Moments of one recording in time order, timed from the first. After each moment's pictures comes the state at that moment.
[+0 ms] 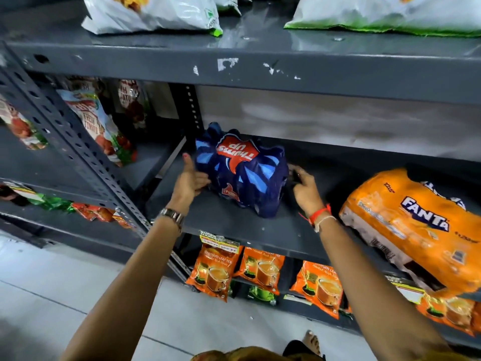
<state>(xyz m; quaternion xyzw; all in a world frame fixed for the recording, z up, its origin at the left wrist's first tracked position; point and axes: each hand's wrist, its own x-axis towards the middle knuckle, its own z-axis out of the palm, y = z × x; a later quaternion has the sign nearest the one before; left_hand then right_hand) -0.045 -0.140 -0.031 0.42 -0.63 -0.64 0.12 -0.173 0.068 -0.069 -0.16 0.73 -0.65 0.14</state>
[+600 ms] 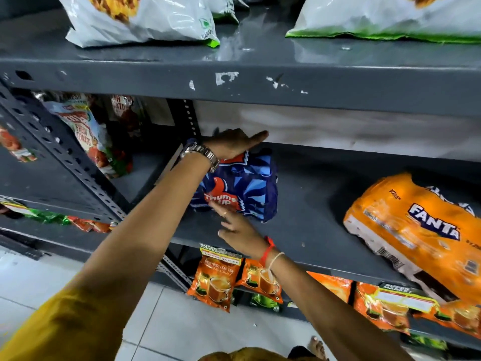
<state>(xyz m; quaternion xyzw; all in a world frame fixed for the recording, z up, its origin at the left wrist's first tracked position) -0.137 -0.123 0.059 0.18 -0.96 -0.22 -0.09 -0.066 0.005 -0.064 -0.38 0.68 -0.52 0.36</state>
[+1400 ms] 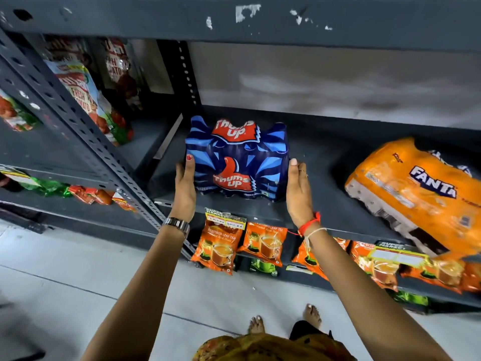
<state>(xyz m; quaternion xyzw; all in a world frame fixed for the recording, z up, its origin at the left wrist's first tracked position) 0.000 -0.140 -0.085 0.32 -0.56 -0.72 0.25 -0.090 0.065 -0.074 -0.11 0.73 -0.67 0.08</state>
